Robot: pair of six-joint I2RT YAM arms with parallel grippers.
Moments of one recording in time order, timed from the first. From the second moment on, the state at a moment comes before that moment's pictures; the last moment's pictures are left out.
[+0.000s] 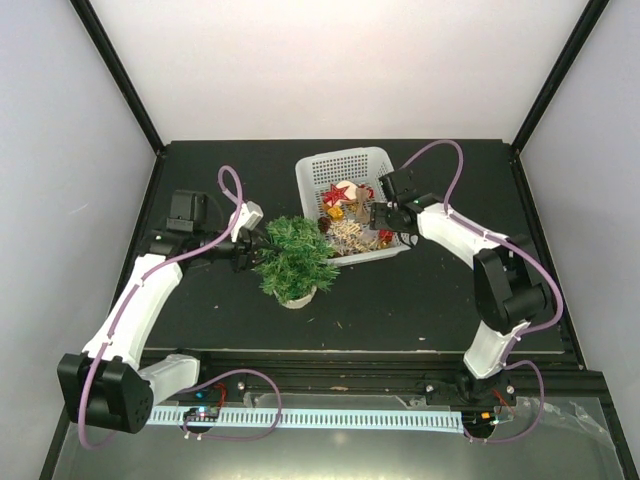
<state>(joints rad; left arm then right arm) -0.13 1.12 0.96 -0.72 1.03 0.40 0.44 1.76 1.24 -0.49 0.12 0.47</state>
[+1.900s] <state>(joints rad) 0.09 0.86 0.88 -0.87 0.74 0.49 0.61 1.81 1.42 -0.53 0.02 0.40</state>
